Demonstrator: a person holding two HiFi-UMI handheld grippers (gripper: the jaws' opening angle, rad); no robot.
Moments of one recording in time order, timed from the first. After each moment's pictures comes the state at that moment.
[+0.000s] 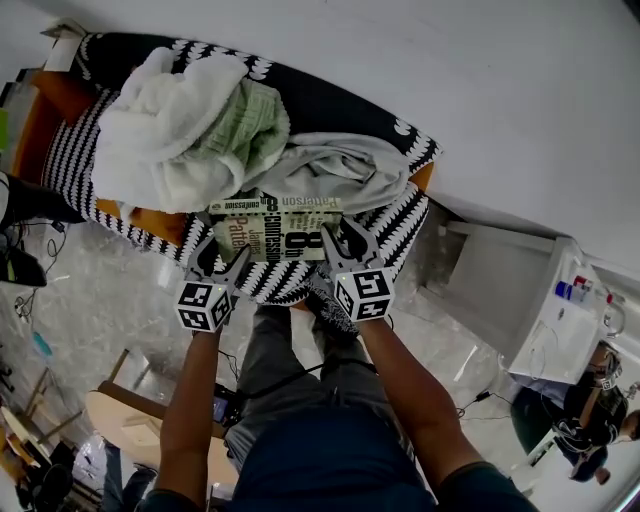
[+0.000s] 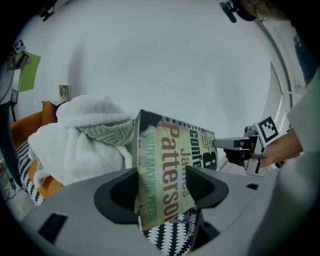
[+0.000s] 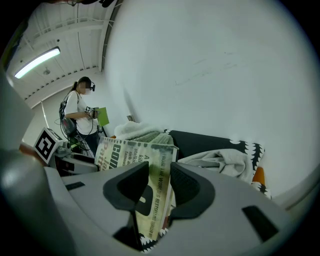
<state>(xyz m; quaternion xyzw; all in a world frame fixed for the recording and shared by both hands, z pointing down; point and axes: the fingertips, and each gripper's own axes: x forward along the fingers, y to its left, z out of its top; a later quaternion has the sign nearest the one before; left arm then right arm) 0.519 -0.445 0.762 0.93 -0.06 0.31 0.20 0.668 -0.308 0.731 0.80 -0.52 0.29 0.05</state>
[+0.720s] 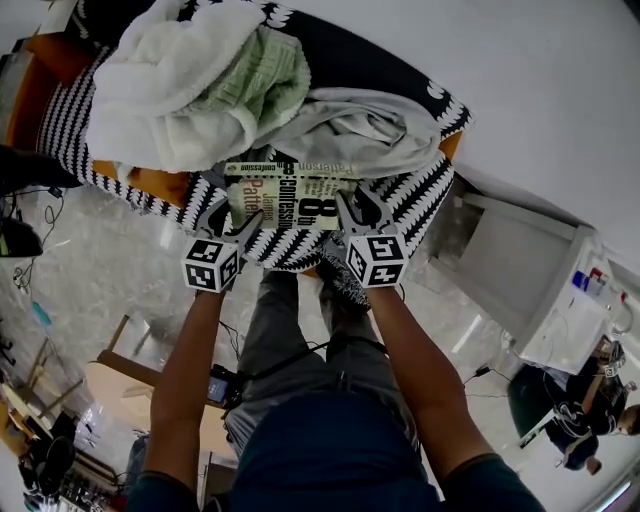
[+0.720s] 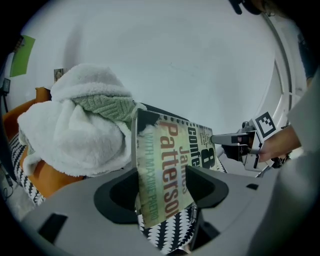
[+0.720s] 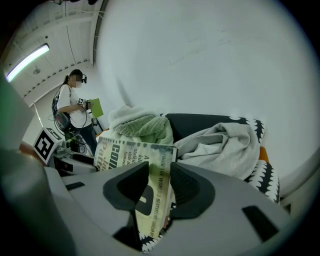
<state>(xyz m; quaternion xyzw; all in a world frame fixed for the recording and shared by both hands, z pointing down) 0.504 -0.441 0.833 0.91 -0.03 0.36 0.21 0.655 -0.305 0.803 0.79 -0.50 0.35 0.06</state>
